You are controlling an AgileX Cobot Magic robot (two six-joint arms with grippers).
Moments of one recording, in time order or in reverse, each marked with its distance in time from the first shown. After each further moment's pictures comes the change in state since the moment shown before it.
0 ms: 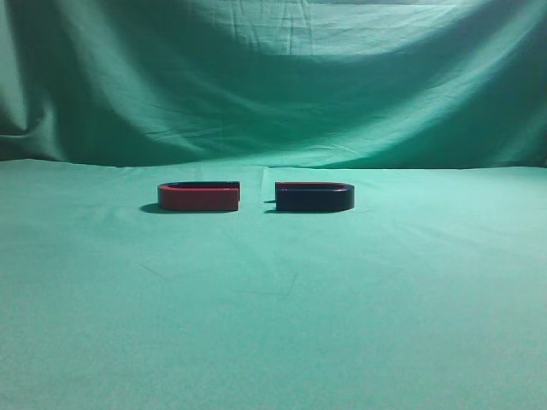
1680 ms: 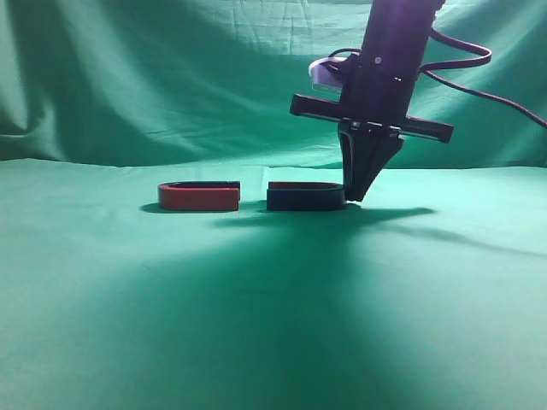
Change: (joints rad) left arm 0.000 0.000 0.000 0.000 0.000 0.000; right arm 0.204 0.997 -0.939 0.002 0.230 0.072
